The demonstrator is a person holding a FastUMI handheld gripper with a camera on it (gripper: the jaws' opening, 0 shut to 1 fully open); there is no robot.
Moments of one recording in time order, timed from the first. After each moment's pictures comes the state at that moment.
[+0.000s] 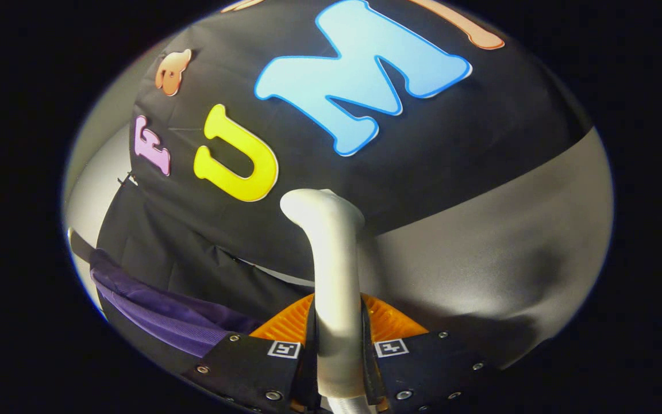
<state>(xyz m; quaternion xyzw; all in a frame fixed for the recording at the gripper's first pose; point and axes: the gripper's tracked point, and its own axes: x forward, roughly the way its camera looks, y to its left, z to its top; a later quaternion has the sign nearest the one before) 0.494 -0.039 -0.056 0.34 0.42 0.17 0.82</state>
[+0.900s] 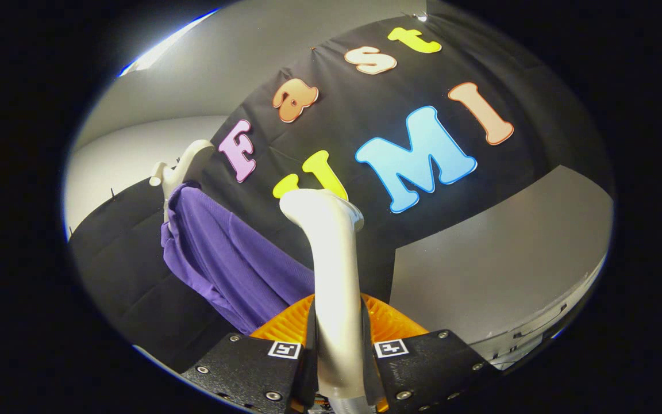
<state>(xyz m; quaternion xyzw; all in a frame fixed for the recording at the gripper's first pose) 0.281 0.006 0.070 0.26 0.21 0.16 0.93</state>
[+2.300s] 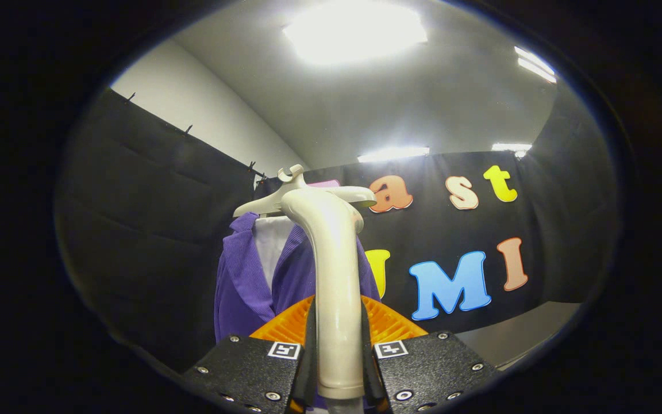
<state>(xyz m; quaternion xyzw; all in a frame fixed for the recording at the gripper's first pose) 0.220 0.168 0.163 0.01 -0.09 0.14 0.99</state>
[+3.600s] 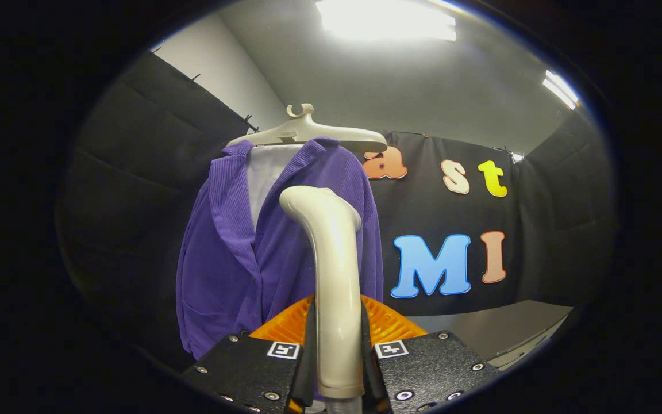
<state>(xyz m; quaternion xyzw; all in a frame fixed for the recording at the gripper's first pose) 0.241 0.186 0.062 -0.07 -0.01 0.08 0.99</state>
